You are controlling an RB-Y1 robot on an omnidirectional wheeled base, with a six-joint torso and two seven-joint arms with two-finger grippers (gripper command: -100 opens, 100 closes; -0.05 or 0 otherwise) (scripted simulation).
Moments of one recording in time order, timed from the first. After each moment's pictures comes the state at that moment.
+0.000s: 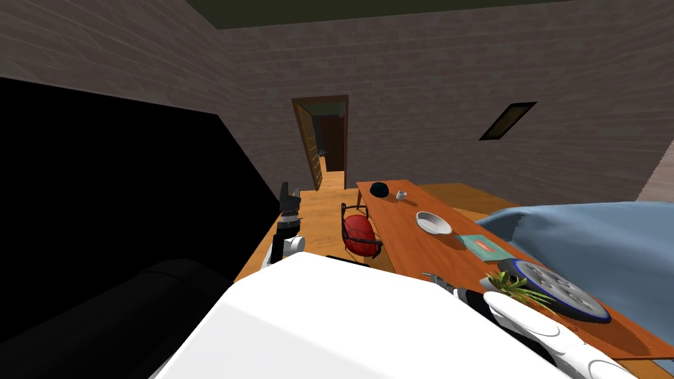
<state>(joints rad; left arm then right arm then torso) 0.50 -0.01 0.04 -2.24 0.10 -0.50 -0.10 0.12 -1.12 0.78 -1.13 0.99 -0.51 0.50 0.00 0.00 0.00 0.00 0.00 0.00</state>
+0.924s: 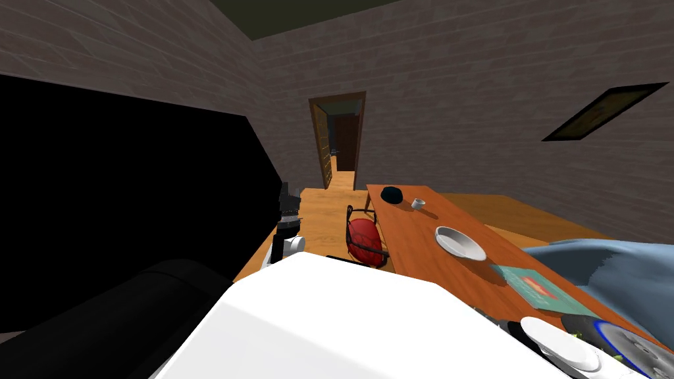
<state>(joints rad) 0.50 -0.01 0.04 -2.24 0.10 -0.50 -0.10 0.08 -1.17 0.96 -0.90 1.17 -0.50 0.57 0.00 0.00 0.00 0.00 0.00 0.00</state>
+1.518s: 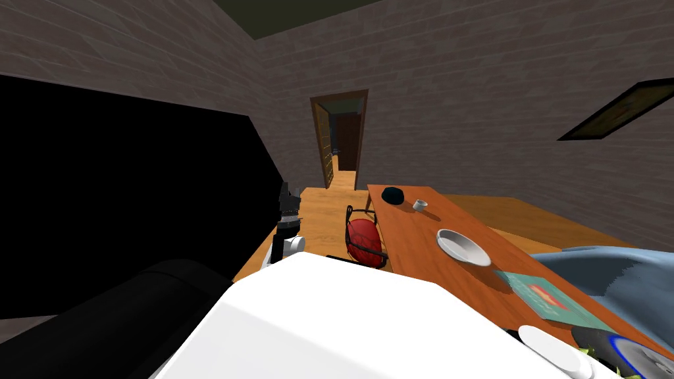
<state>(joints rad) 0.50 -0.01 0.04 -2.24 0.10 -0.50 -0.10 0.09 -1.12 0.98 -0.86 1.19 -0.46 0.59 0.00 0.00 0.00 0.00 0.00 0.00</state>
